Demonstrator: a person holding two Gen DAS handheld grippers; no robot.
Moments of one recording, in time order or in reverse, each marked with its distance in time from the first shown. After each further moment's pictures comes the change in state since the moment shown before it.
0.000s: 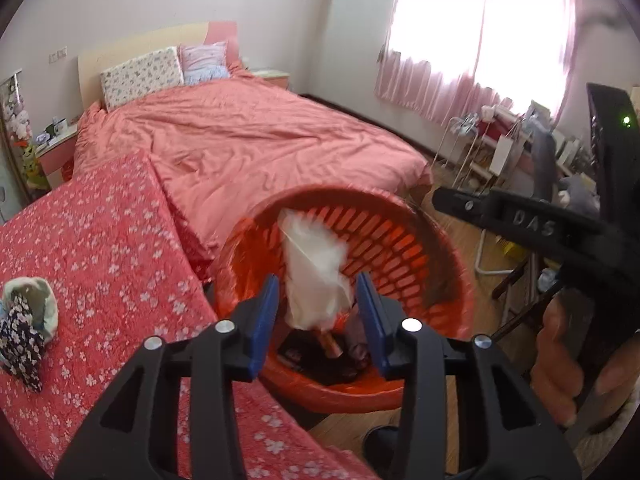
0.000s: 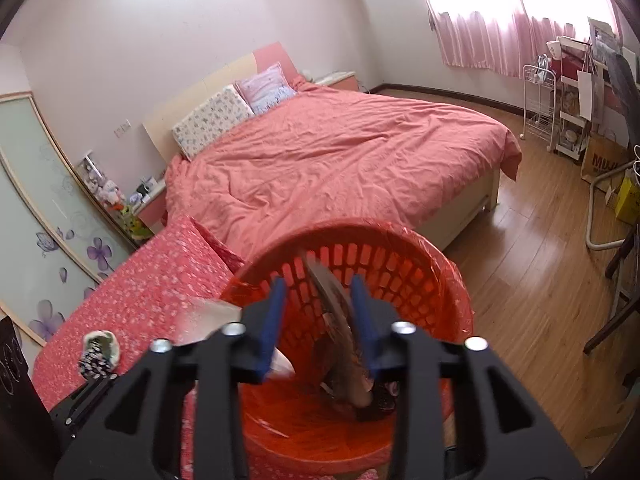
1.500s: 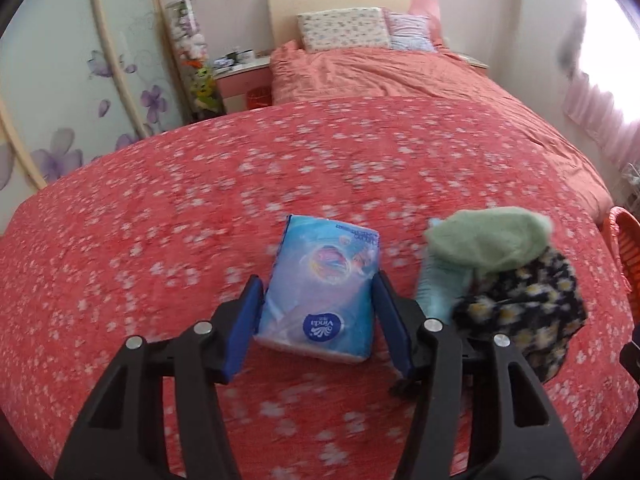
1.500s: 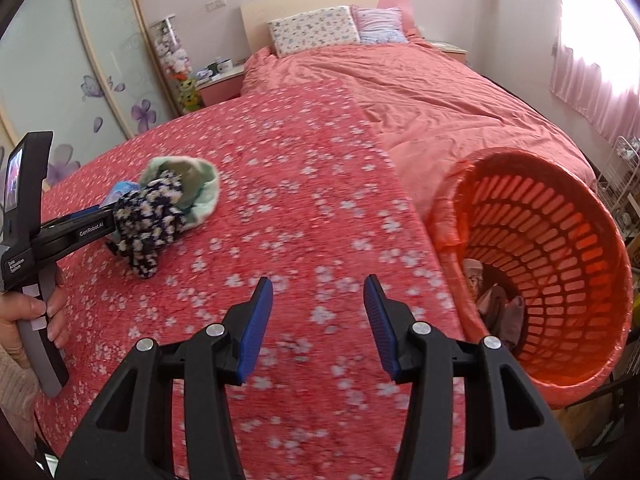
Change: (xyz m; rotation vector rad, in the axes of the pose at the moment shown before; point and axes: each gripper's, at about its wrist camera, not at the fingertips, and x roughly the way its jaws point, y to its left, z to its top) left arm -0.072 0.334 -0.071 -0.324 0.099 0.561; right arm 0.037 0.194 -0.114 -0.414 0.224 0.092
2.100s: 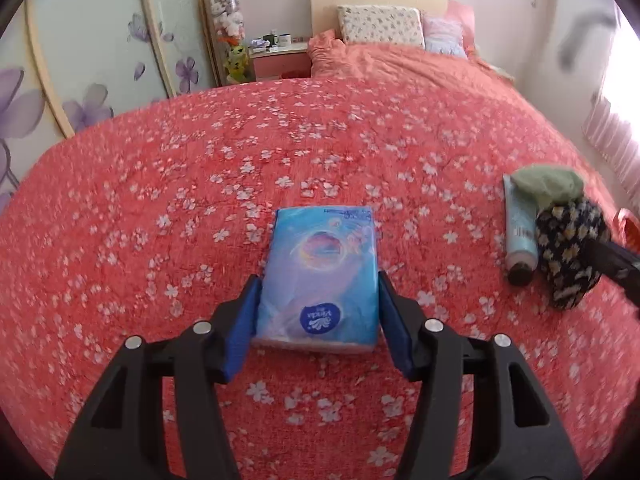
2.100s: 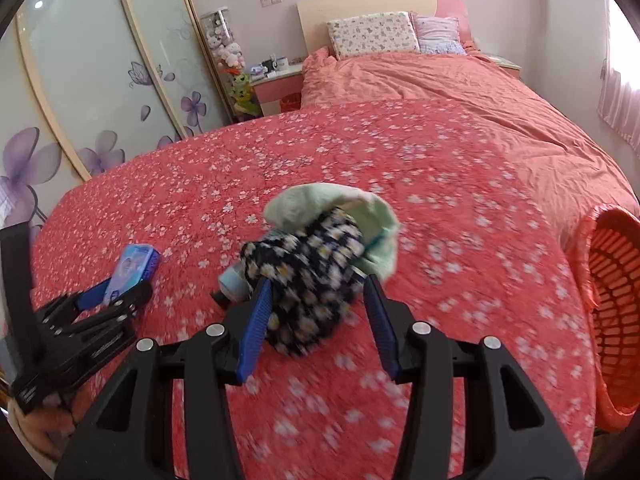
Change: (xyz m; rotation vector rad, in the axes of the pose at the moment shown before) left arm -0.028 0.090 -0.055 -0.116 0.026 0.005; right arm 0.042 0.109 0.037 -0.078 0.002 0.137
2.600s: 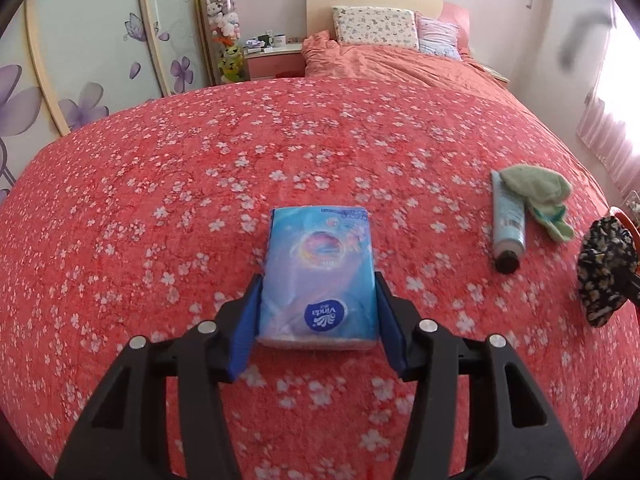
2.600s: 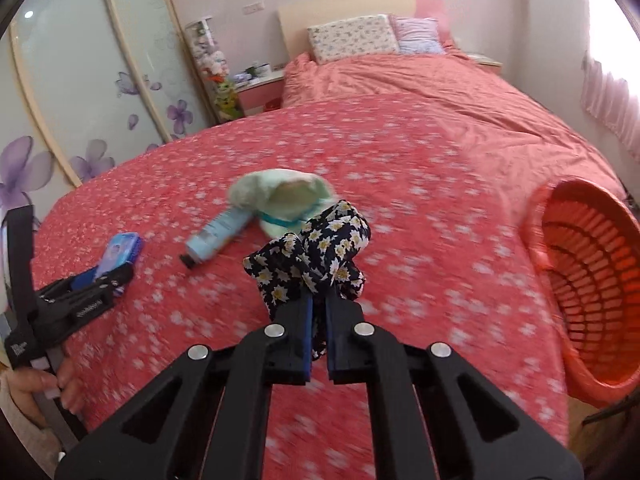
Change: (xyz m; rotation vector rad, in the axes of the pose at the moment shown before) left arm -0.011 -0.007 -0.016 0.022 -0.004 -0.021; right arm -0.048 -0.046 -0.038 0.044 -0.033 -0.063
